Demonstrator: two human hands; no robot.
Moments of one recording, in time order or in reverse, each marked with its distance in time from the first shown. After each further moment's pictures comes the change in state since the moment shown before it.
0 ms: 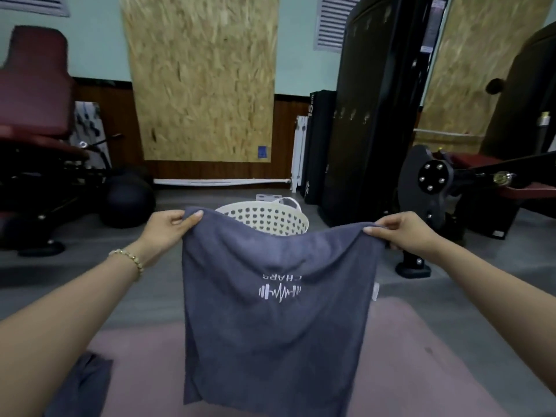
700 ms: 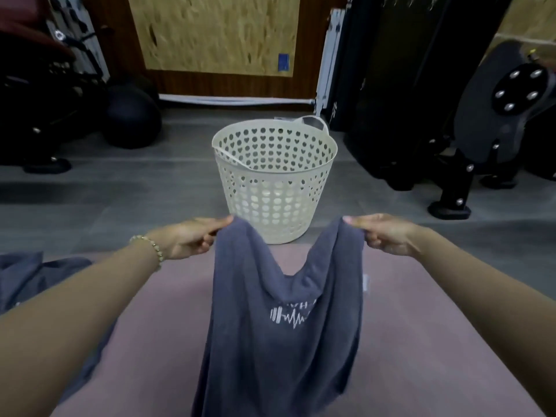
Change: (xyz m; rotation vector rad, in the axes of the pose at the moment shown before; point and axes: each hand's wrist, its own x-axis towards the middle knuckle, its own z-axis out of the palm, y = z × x) left_hand -0.017 -0.136 0.080 -0.281 -0.495 -0.775; right_hand 0.045 0.117 0.144 0.345 -0.464 0.513
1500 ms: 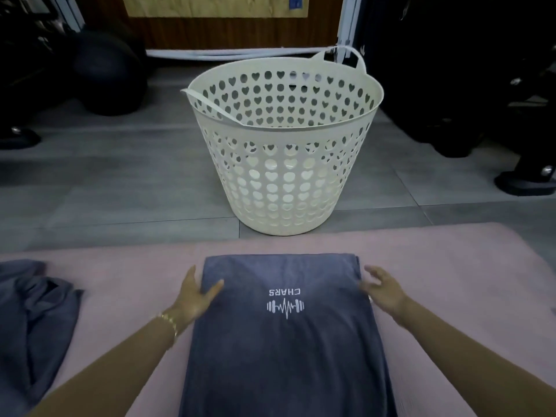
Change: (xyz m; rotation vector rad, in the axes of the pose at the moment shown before) left_hand 0.221 -0.203 -0.018 0.282 0.431 -0.055; right_hand 0.215 0.216 0.038 -0.028 0.322 0.149
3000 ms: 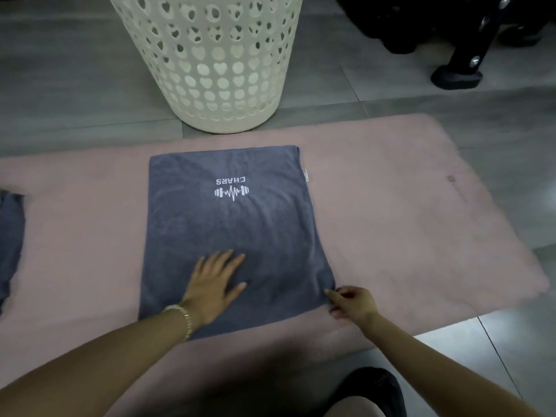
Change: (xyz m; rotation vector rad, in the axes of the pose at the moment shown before) left_hand -0.171 -0.113 0.111 0.967 -0.310 0.635; right_hand -0.183 0.212 -0.019 0.021 0.069 0.404
